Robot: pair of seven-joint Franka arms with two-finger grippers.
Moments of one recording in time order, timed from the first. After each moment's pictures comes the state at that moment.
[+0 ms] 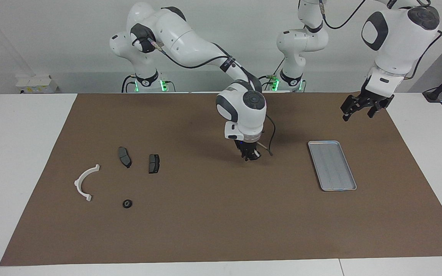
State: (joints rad) left arm 0.00 -0.08 -0.02 -1.84 0.02 1.81 -0.08; right arm 0.61 0.73 0.13 -1.33 -0.09 2.07 1.65
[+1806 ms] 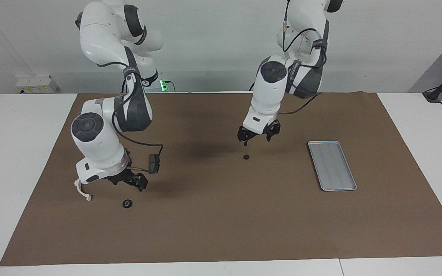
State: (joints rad) left arm -0.54 0.31 -0.05 -1.74 0.01 2.04 -0.72; right arm -0.02 0.58 0.12 -1.37 -0.10 1.94 0.40
